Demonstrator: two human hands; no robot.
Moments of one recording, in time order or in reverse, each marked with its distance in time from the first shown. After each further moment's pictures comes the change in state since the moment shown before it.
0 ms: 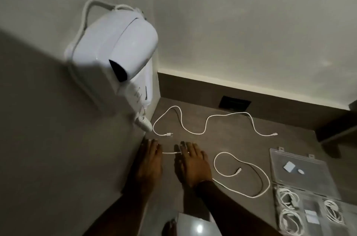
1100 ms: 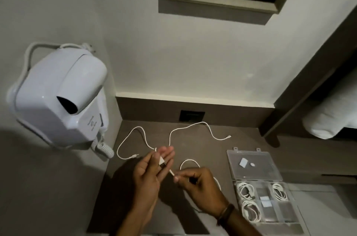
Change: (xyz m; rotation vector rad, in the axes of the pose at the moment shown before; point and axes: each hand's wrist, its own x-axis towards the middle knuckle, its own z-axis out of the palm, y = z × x) left_hand -0.028 0.107 -0.193 -2.205 -0.132 -0.286; right_hand -0.102 0.023 -0.155 0.927 0.175 -0.058
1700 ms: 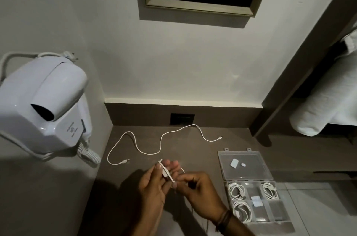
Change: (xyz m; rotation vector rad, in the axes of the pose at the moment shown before) left_hand -0.009 -0.047 0.023 -0.103 0.032 -0.085; right_hand -0.023 0.004 -0.026 0.091 0.050 0.073
